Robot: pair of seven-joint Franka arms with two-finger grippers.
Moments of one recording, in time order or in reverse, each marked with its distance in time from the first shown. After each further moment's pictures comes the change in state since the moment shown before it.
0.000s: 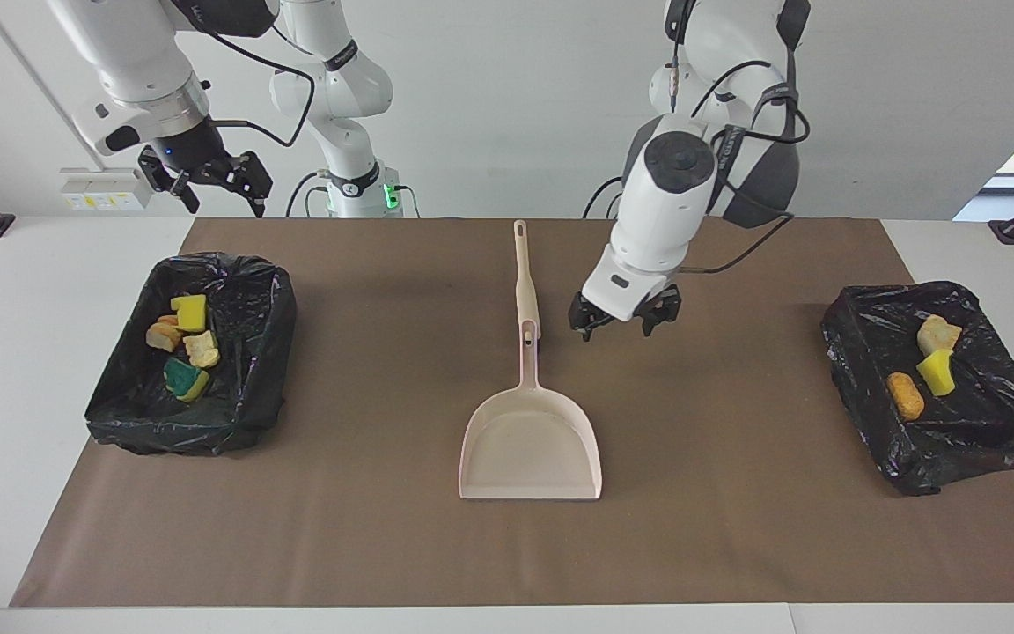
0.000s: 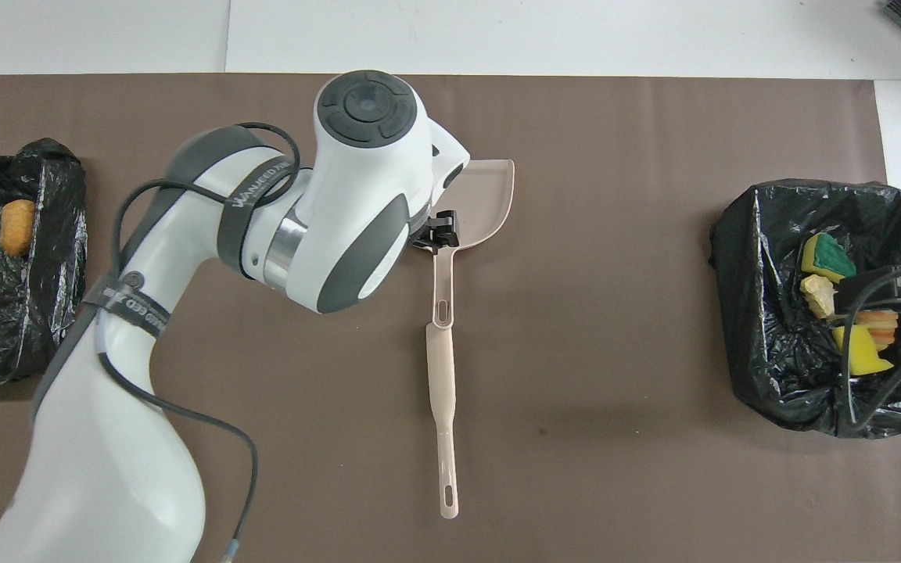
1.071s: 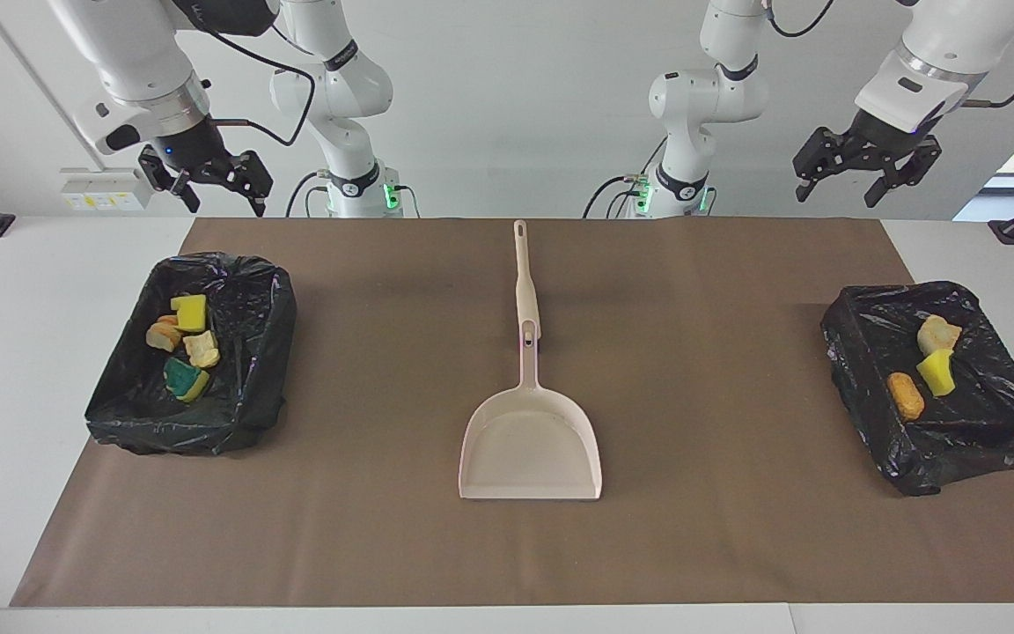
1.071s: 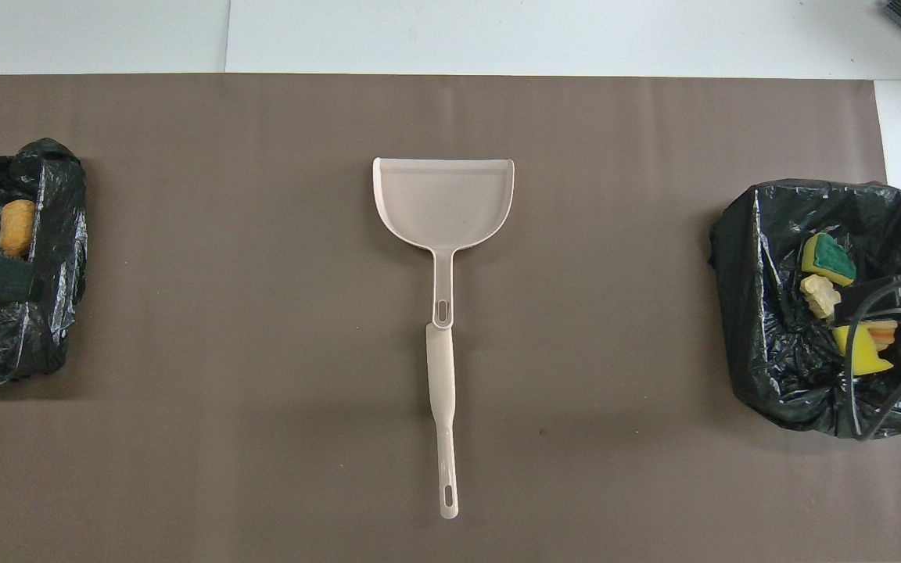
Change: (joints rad) left arm 0.369 -0.375 0.006 -0.064 0.000 -0.357 0.585; right arm 0.000 0.000 0.000 -0.001 0.001 -0.001 0.000
